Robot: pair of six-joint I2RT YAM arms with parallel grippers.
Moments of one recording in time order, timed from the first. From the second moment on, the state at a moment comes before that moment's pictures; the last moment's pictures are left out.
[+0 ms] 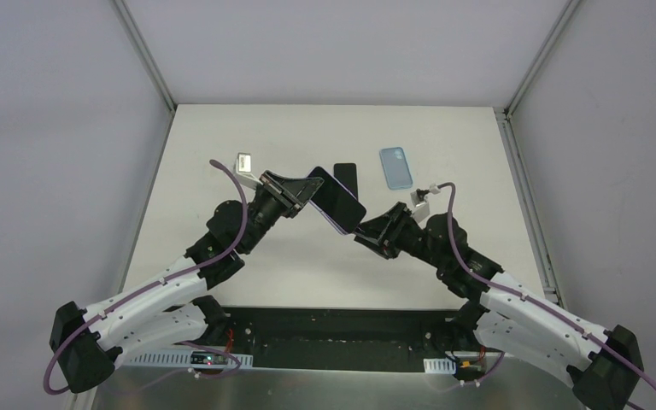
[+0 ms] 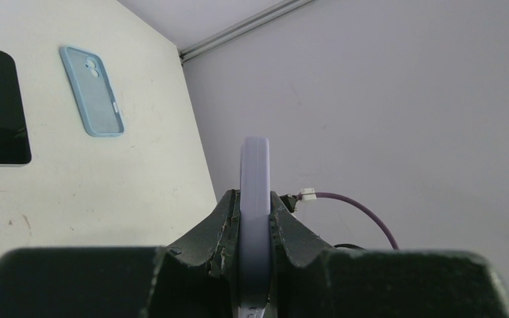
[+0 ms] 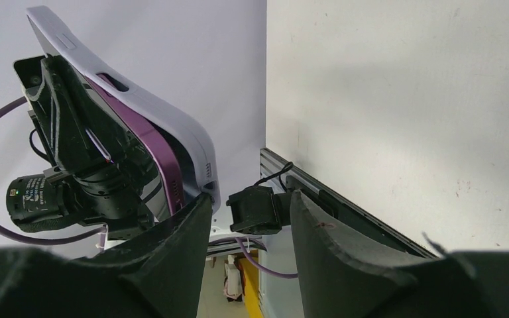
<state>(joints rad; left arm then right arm) -0.84 0.85 0.62 0.36 -0.24 -1.12 0.82 0.77 0.49 0.05 -0.14 1.37</state>
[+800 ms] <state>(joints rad) -0.85 0.86 0.63 0.39 -0.24 -1.16 0.76 0.73 0.41 0.25 -0.16 1.43</state>
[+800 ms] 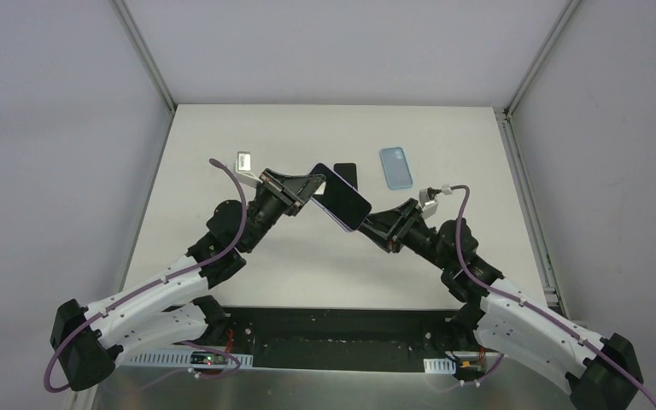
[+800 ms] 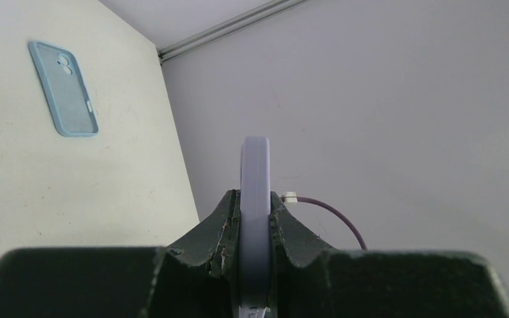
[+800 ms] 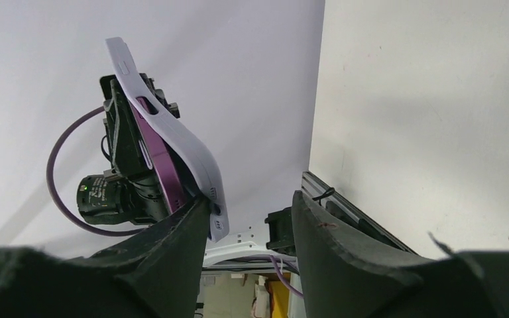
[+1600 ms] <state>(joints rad) -0.85 0.98 0.63 0.52 -0.24 -1.29 0.74 0.76 0.30 0.58 -0.15 1.48</state>
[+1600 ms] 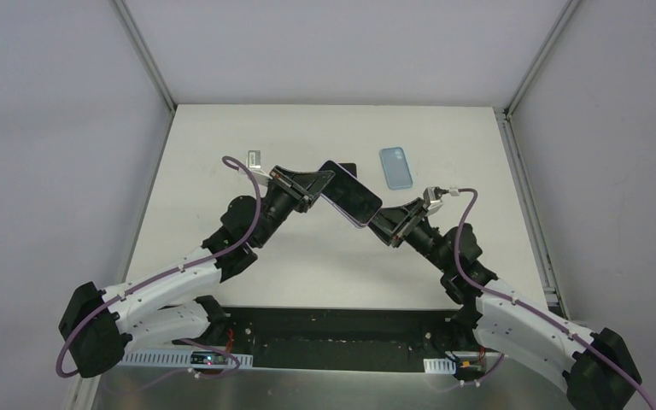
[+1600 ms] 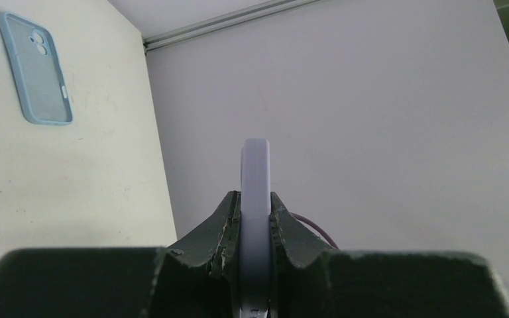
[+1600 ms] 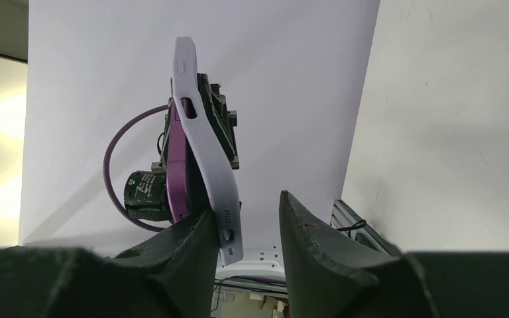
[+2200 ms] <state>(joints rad) -0.85 1.05 0.62 0.58 -0.24 -1.36 0.73 0.76 0.32 0.58 -0.22 1.47</state>
